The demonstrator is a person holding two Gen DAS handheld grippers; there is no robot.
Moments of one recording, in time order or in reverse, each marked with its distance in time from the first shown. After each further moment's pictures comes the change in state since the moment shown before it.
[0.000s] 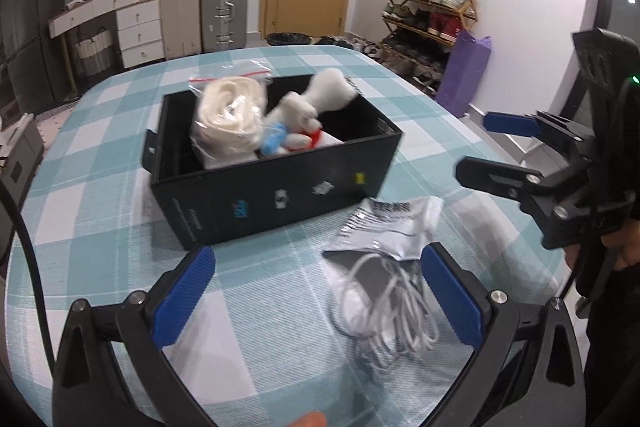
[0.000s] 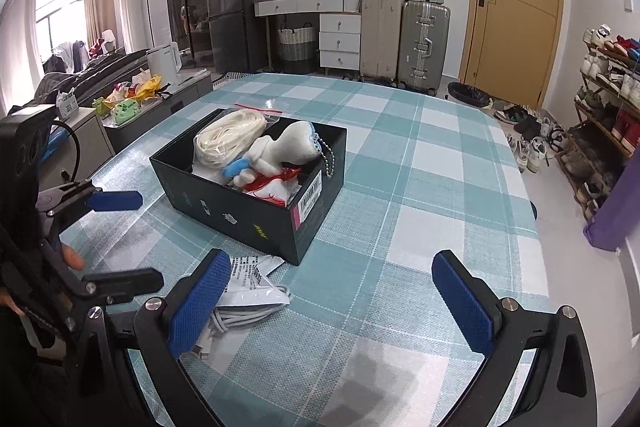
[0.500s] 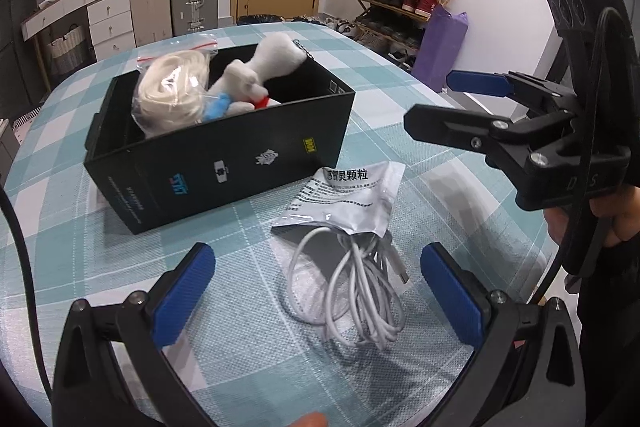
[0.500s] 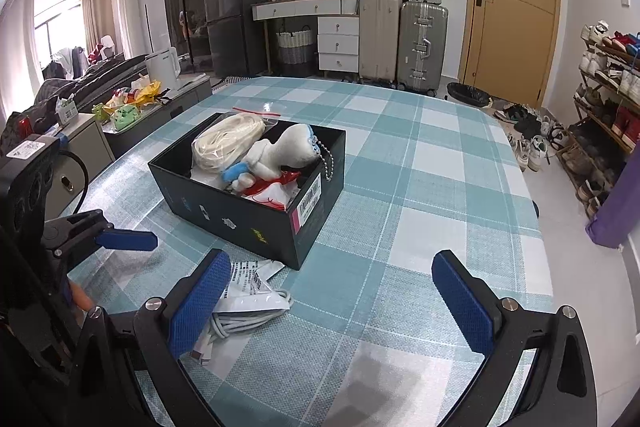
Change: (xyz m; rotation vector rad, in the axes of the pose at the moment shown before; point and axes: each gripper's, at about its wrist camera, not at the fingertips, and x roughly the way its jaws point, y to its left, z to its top) left arm 0.015 -0.026 -0.008 0.049 0.076 -0.068; right arm 0.002 -0.002 0.001 0.018 -0.013 0.000
